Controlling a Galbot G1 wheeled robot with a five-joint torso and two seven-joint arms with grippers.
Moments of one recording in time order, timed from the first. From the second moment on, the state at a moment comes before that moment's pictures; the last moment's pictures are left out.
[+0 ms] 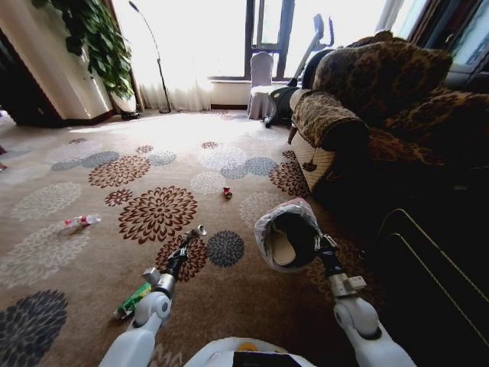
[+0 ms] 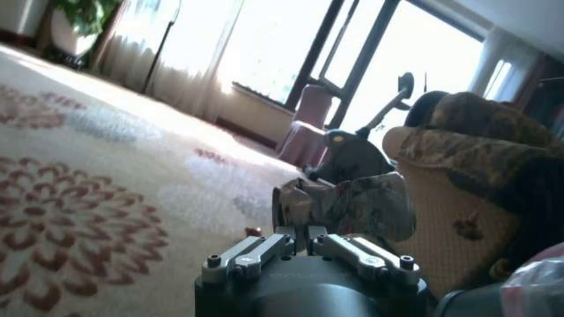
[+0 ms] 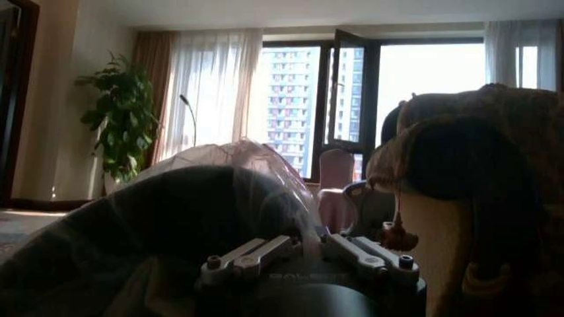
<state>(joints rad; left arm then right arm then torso) 1.51 -1.21 -0.51 -1.86 -0.72 -0.15 0.08 -1.38 1.15 0.46 1.79 0.31 0.35 -0.02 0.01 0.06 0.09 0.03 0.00</state>
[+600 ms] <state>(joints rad) 1.57 -1.07 -0.32 -2.21 -0.63 -0.09 0.09 -1.23 1.19 0.27 1.66 0.25 0.34 -0.02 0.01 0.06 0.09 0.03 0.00</state>
